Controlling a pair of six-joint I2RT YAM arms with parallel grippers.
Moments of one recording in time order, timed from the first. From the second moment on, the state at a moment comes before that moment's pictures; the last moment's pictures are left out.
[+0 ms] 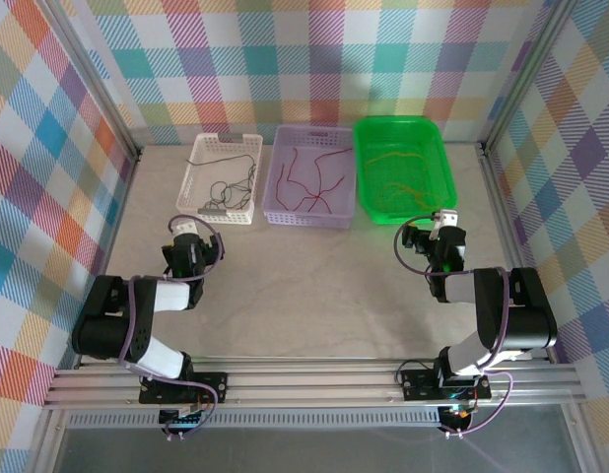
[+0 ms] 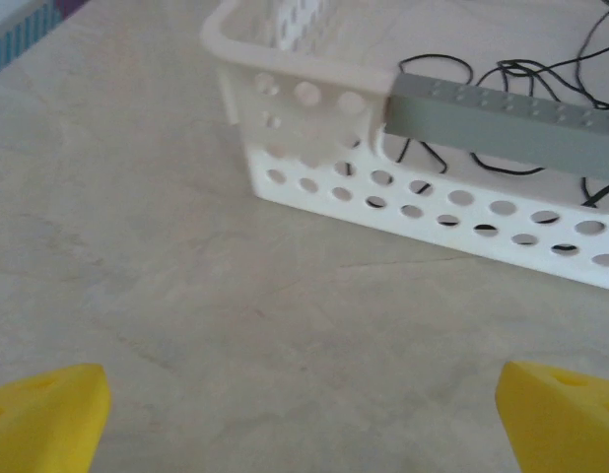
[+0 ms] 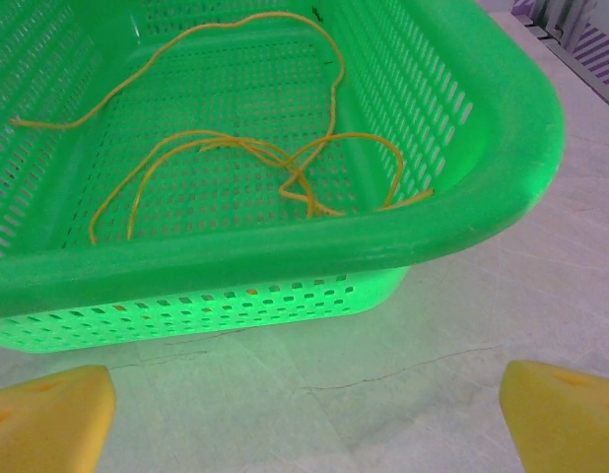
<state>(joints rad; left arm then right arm) -0.08 1.53 0.38 0.66 -0.30 -0.17 0.03 1.53 0.39 0.75 0.06 0.09</state>
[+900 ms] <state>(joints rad) -0.08 1.56 0.38 0.73 -0.24 -0.14 0.03 1.53 0.39 0.75 0.06 0.09</state>
